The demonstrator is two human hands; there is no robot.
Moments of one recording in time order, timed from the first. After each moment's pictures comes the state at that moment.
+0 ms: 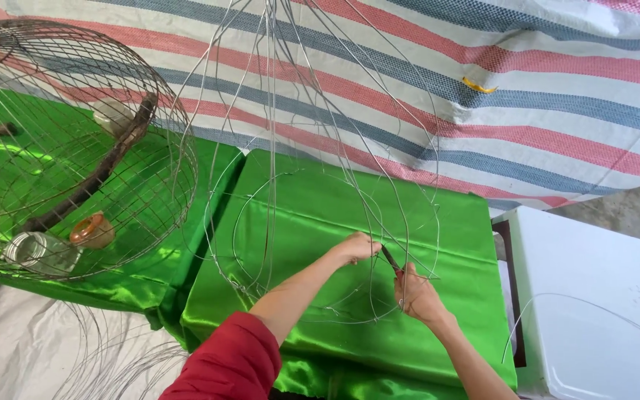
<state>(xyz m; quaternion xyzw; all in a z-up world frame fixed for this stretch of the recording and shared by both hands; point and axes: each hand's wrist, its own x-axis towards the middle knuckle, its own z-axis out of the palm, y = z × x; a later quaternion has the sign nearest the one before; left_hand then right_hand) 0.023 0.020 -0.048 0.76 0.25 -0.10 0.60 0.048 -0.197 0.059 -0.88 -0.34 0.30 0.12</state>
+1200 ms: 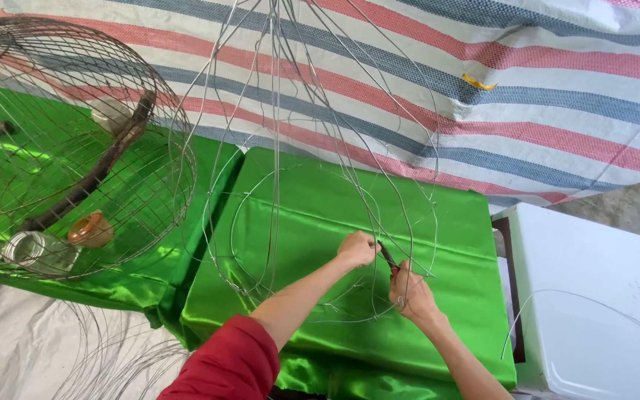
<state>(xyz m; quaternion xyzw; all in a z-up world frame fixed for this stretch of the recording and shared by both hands) -0.008 -0.006 0.004 0.82 0.24 -0.04 0.52 0.030 -0.192 0.050 -0.90 -0.37 0.21 0.11</state>
